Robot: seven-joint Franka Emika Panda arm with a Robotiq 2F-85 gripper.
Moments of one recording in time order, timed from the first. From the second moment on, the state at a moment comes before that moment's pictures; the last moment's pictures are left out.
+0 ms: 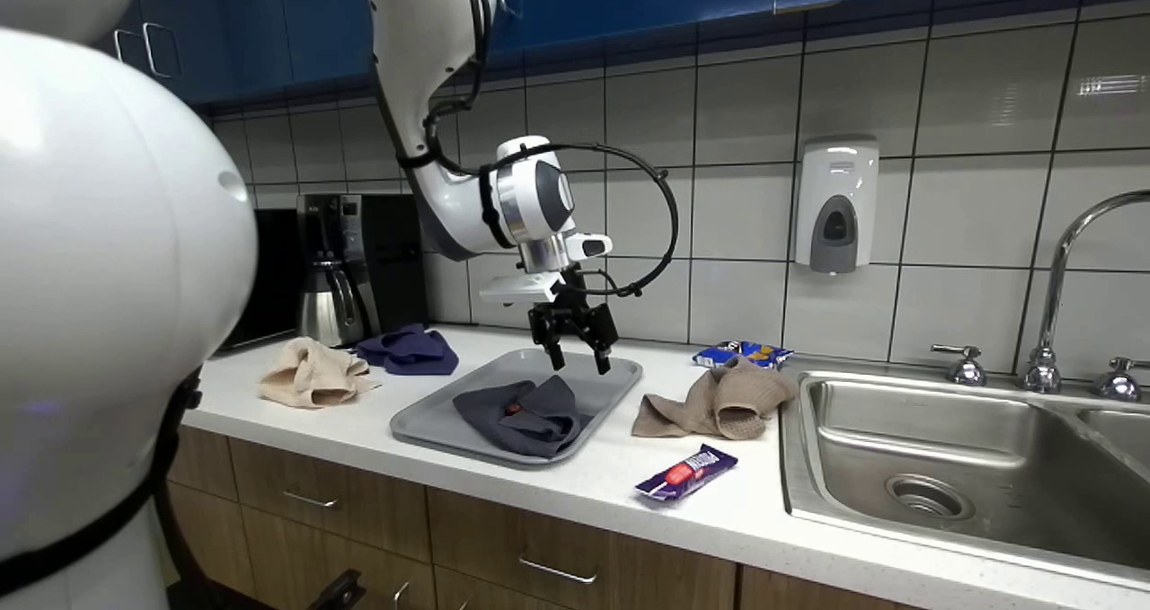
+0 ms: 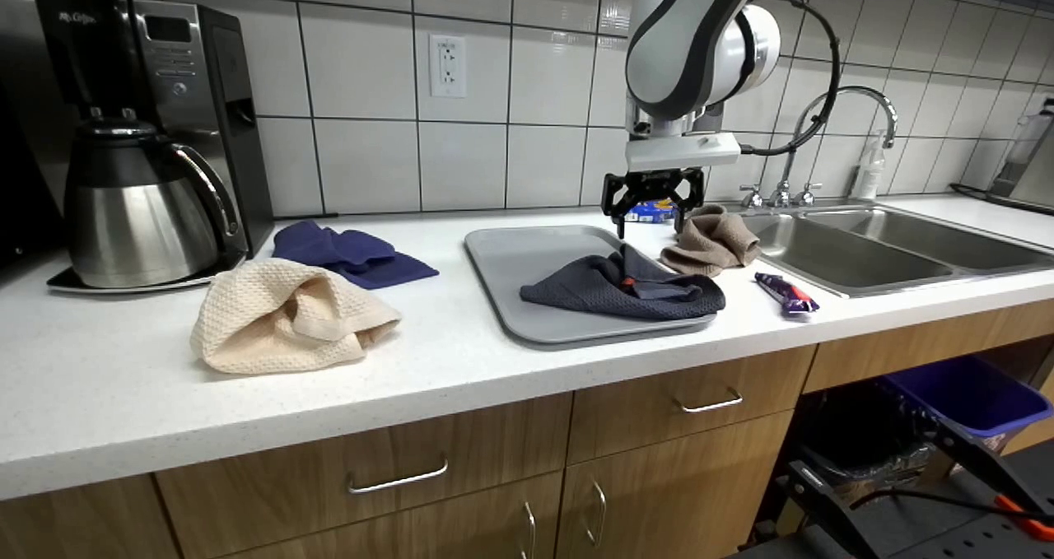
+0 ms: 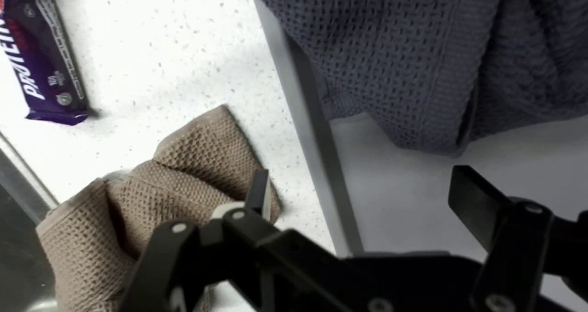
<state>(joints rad) 0.22 0.35 -0.18 -2.17 -0.29 2.63 0.52</state>
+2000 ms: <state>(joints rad) 0.22 0.36 -0.10 -2.27 -0.26 2.65 0.45</state>
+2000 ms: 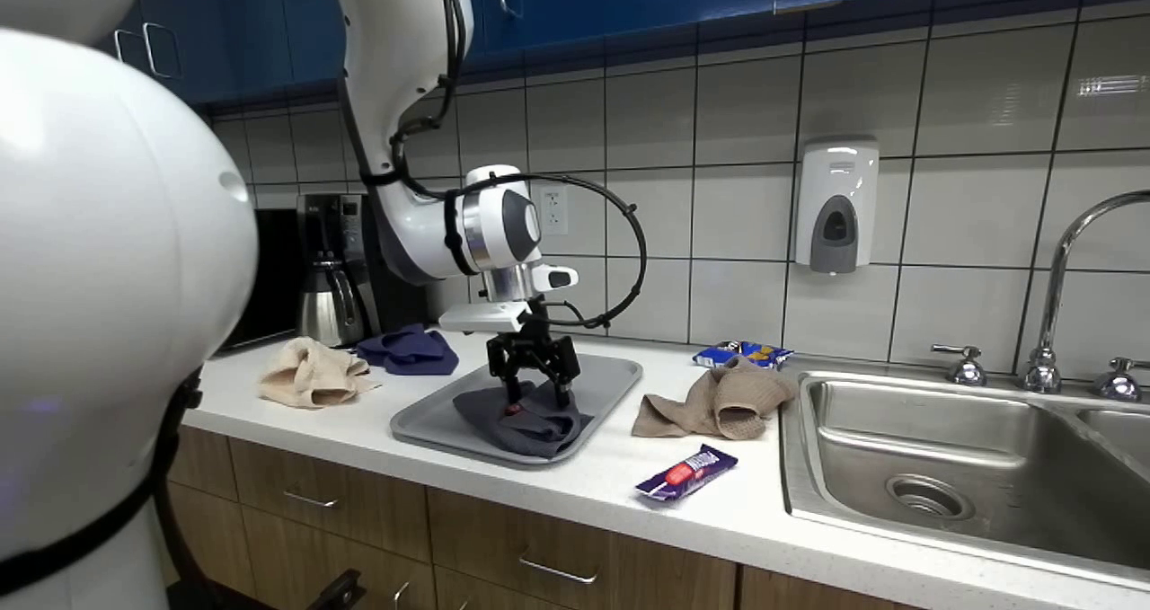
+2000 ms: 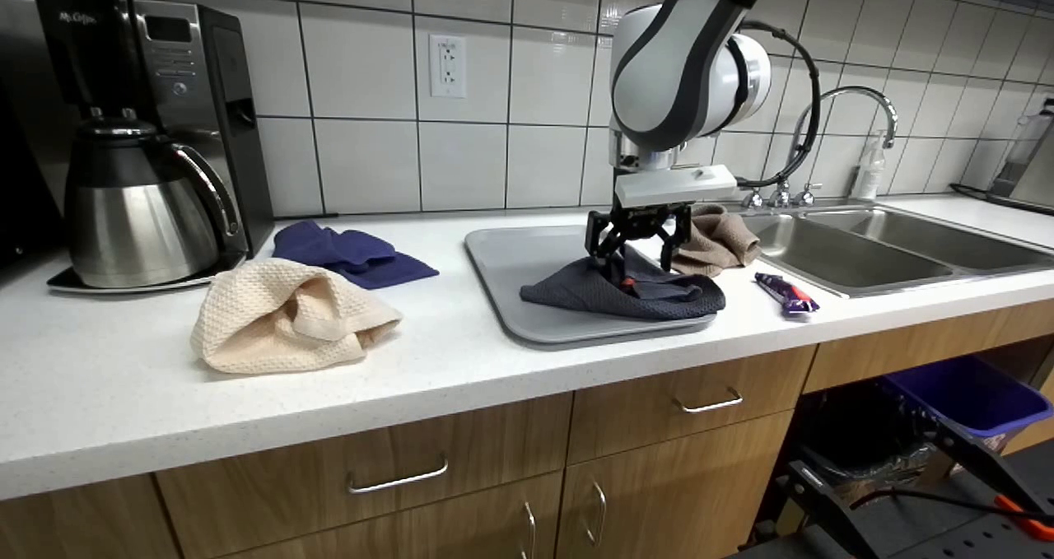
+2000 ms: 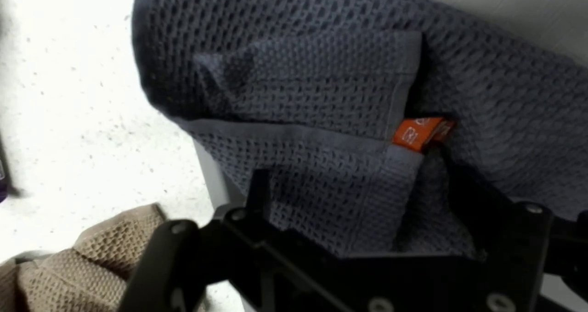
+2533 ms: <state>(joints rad) 0.21 0.39 -0.10 -2.27 -0.25 2.67 0.43</state>
